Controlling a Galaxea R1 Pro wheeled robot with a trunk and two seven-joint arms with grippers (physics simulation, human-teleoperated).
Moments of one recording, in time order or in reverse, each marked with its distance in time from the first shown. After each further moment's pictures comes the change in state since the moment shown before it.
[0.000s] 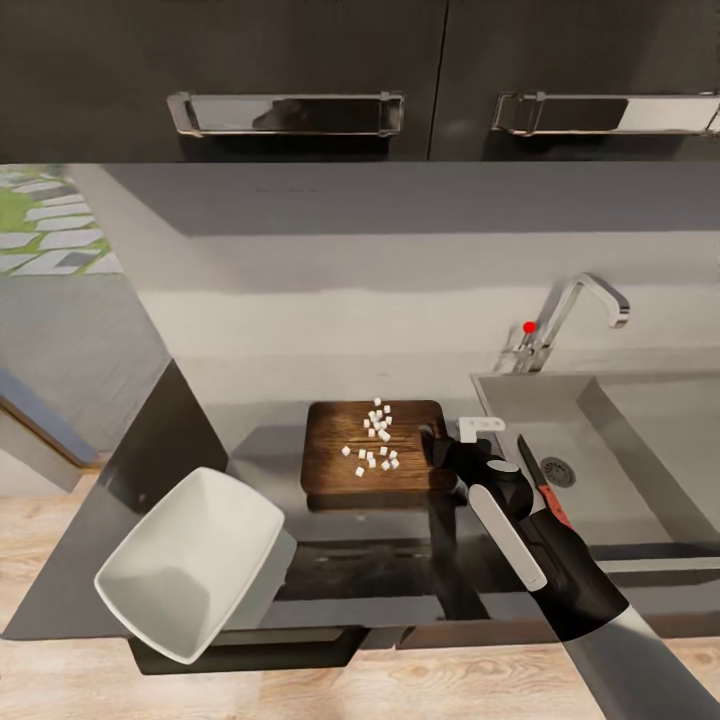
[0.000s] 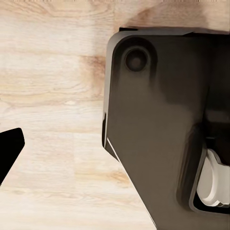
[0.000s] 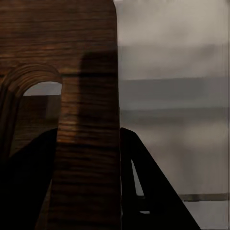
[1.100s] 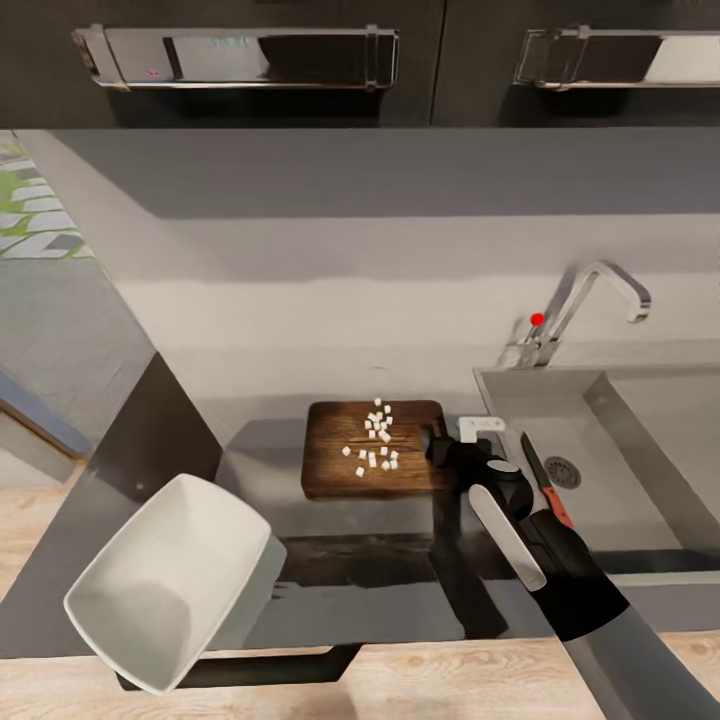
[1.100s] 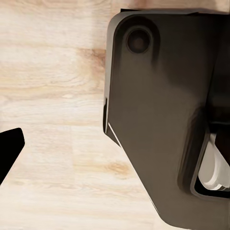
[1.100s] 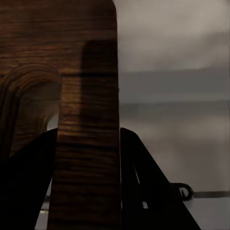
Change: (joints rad) left arm 0.000 0.000 0.000 0.001 0.000 0.000 0.000; right arm 0.000 0.000 0.000 0.000 0.000 0.000 0.000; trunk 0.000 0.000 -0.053
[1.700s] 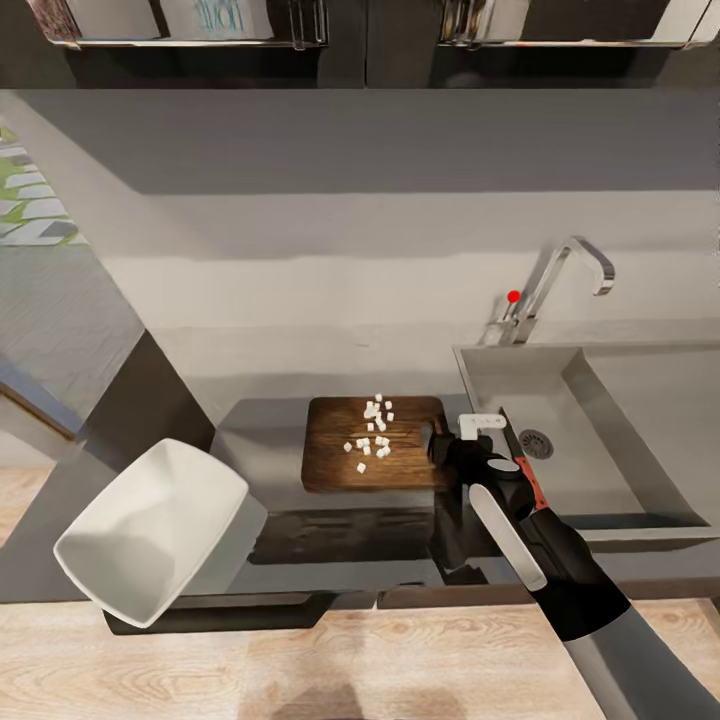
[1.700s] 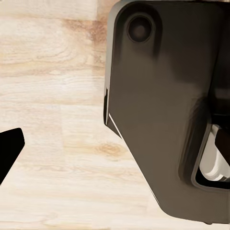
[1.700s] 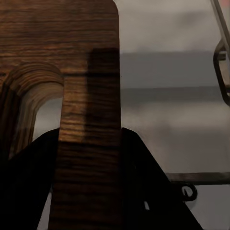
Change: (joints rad) left arm 0.000 0.000 0.000 0.002 0.000 0.000 0.000; right arm -0.001 0.000 0.000 -0.014 0.022 -0.004 0.001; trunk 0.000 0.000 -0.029
